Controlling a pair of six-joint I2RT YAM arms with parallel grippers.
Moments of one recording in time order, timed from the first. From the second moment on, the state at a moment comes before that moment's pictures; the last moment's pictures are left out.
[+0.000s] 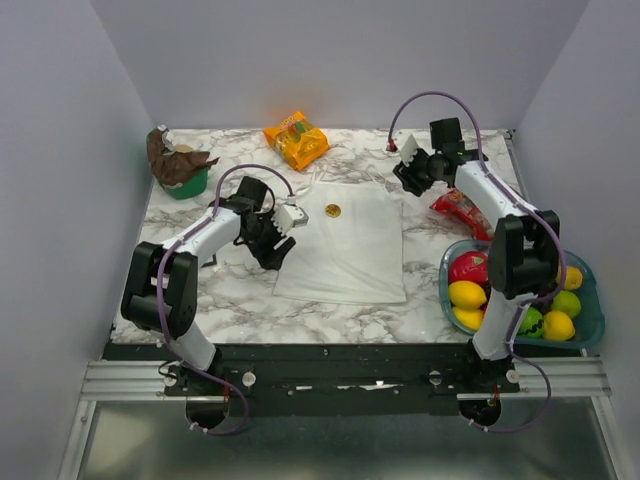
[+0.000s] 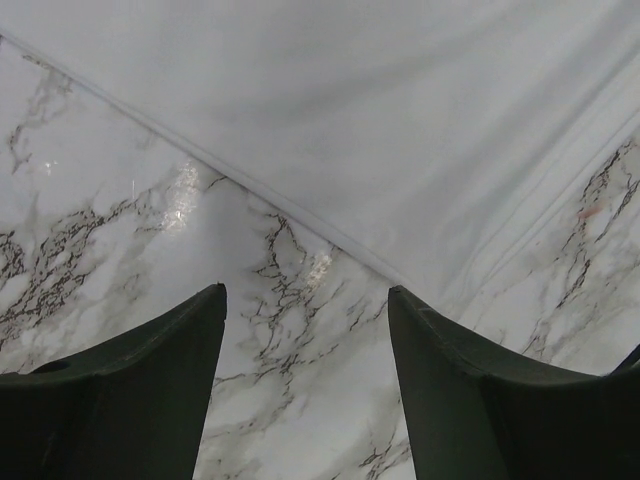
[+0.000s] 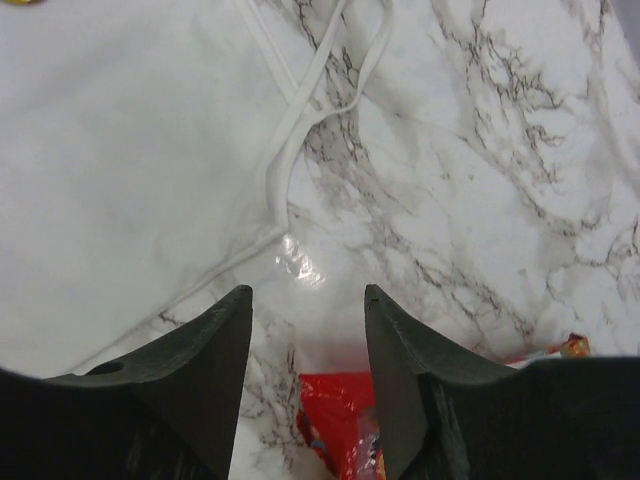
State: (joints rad) left arm -0.30 1.63 1.07 -0.68 0.41 0.64; right arm 0.18 1.86 1.53 -0.52 -0.33 -0.77
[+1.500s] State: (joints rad) left arm -0.19 1.64 1.11 -0.79 0.47 0.56; right arm 0.31 2.11 1.76 -0.72 -0.14 -0.82
